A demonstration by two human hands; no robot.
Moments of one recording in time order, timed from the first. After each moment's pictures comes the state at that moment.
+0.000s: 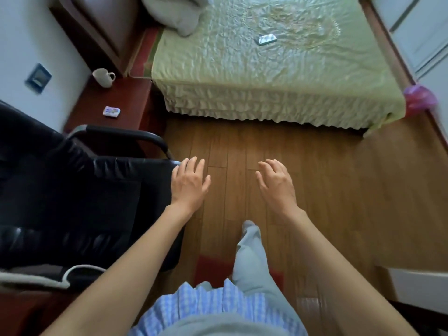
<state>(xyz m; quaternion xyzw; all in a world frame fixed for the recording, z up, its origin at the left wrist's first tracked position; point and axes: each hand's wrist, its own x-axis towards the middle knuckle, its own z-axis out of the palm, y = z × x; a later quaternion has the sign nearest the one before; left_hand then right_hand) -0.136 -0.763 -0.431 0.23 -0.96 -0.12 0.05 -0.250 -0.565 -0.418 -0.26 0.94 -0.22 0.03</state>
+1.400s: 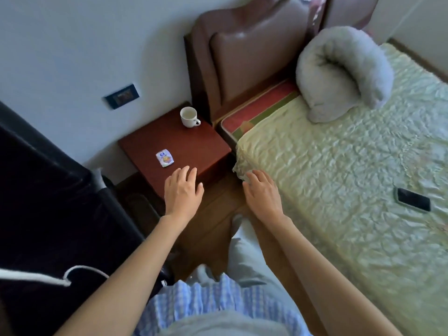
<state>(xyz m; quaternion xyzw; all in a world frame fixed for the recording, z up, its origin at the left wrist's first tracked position) -0.489 -1.181 -0.468 0.62 -0.77 -0.10 0.06 -0.699 -1.138 -0.457 -0.62 0.76 -0.12 0.18</state>
